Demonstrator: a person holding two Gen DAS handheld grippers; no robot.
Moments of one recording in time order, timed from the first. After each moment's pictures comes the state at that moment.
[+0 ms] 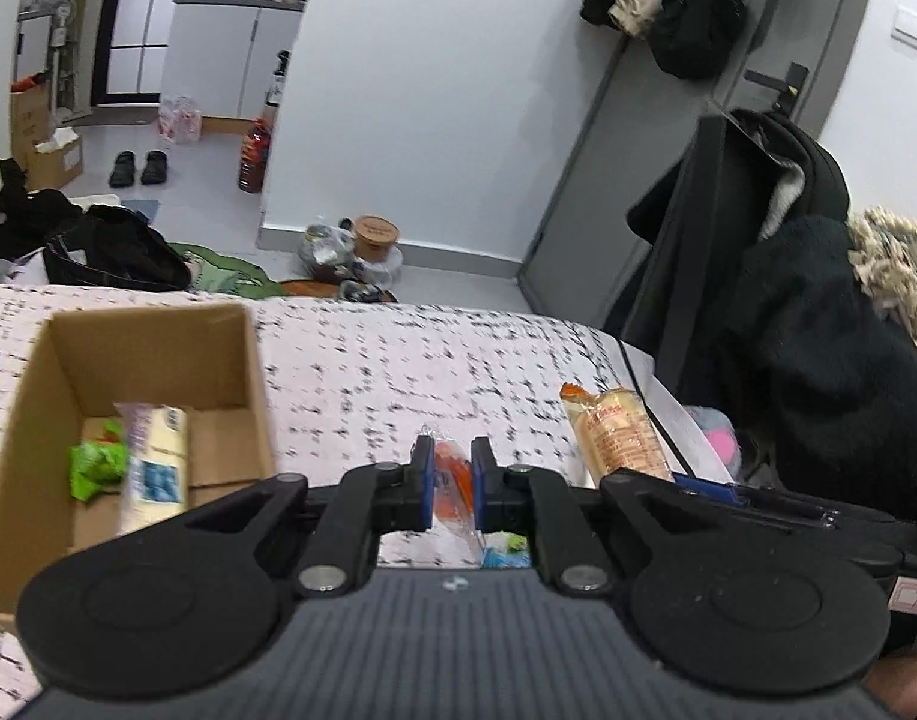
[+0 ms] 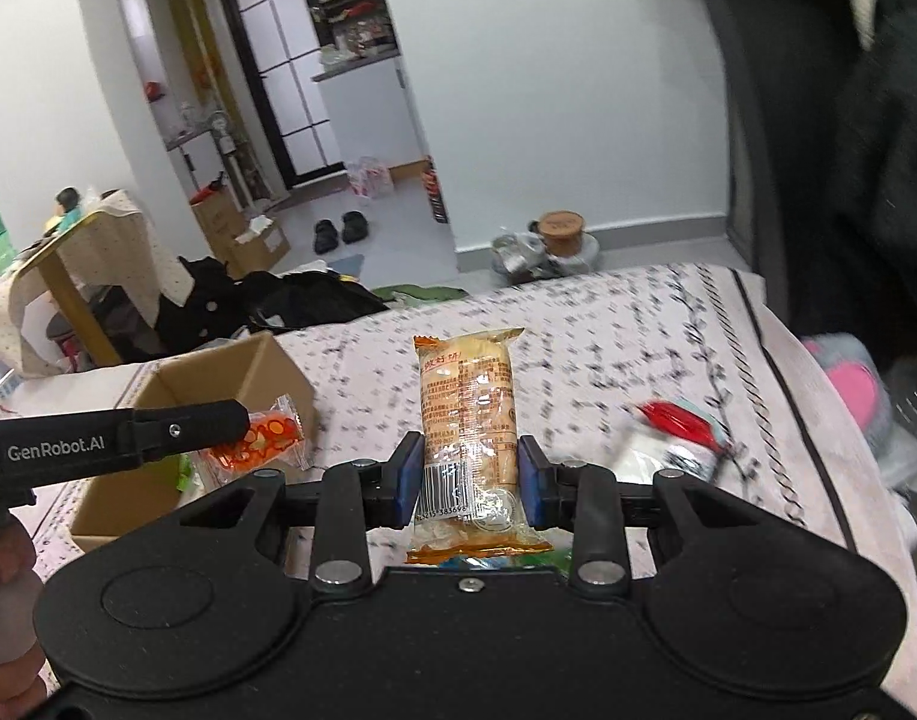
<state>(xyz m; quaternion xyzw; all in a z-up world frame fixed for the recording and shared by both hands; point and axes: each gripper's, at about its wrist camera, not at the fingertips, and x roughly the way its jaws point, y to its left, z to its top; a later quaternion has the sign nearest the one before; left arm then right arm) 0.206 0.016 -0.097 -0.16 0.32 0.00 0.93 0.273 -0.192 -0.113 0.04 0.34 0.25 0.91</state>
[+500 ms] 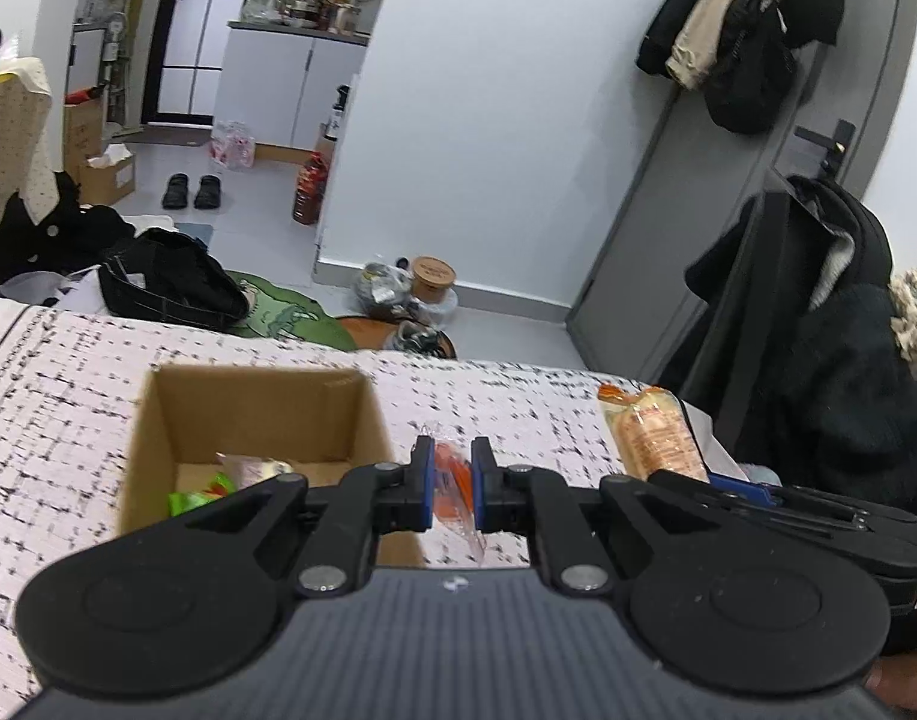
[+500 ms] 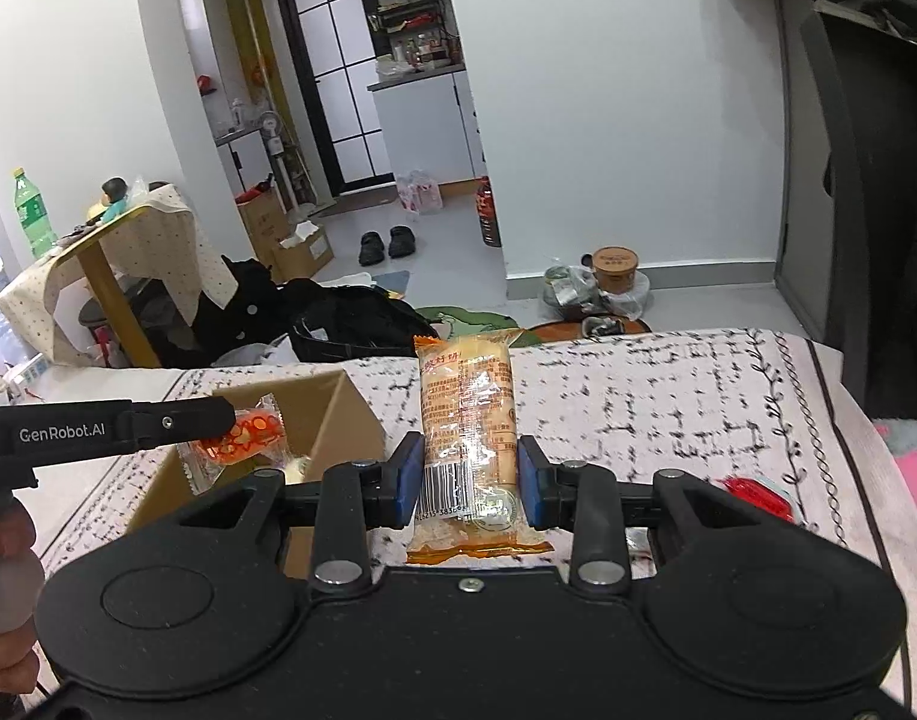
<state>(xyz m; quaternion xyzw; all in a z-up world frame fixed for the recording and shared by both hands) 0.195 0.074 -0.078 -0.17 0.29 0.05 0.94 0.280 -0.145 -0.092 0.01 0.31 0.29 0.91</state>
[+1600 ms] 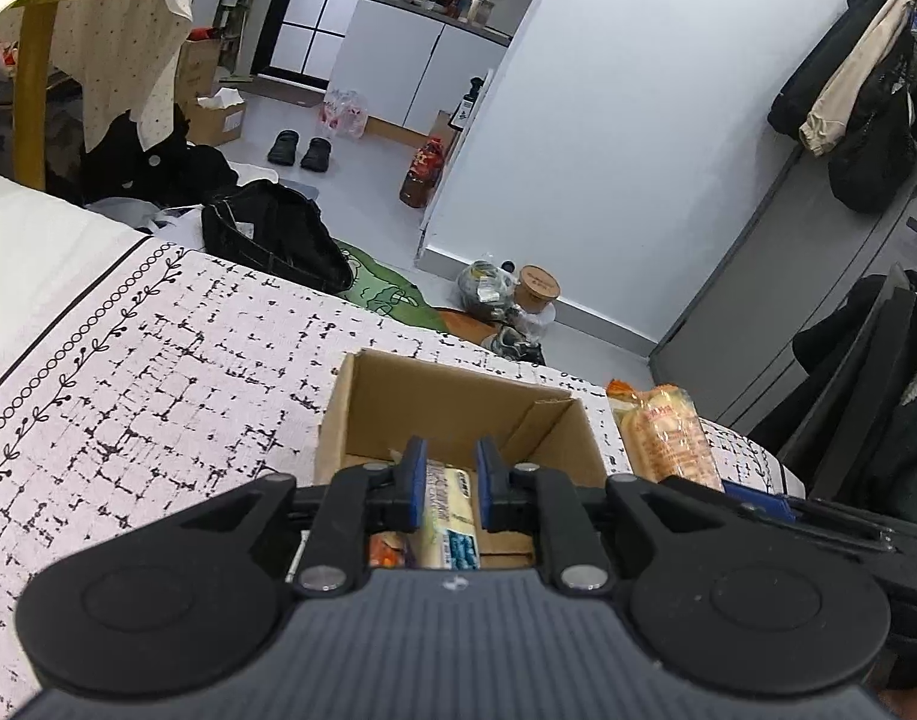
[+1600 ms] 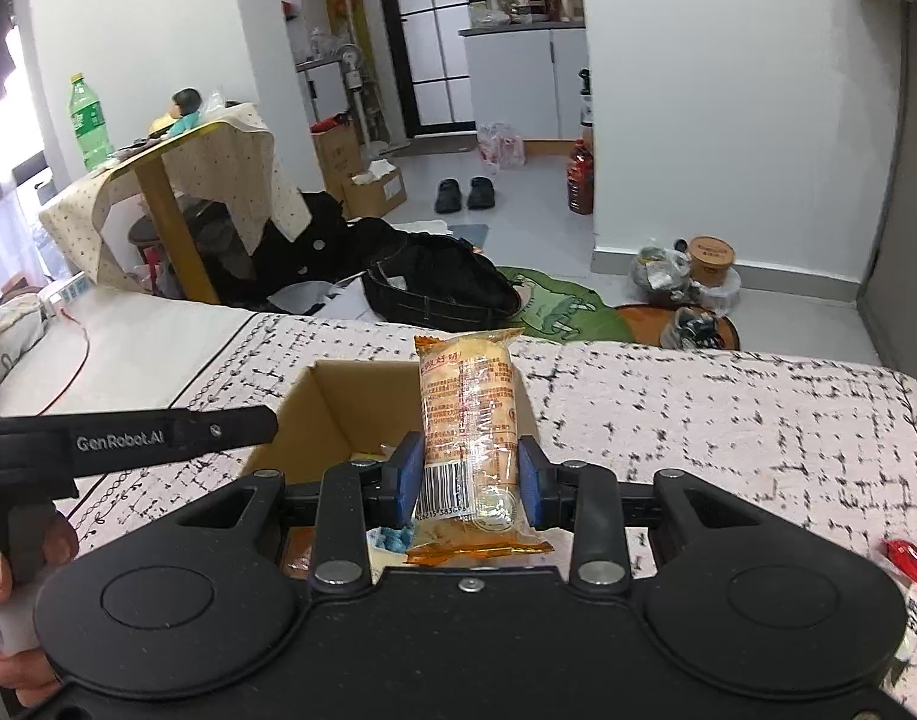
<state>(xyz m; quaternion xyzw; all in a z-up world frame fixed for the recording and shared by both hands) 0.177 0.173 -0.105 -0.24 0.30 0.13 0.91 0.277 -0.025 -0.094 -0.05 0.33 0.35 0.87</state>
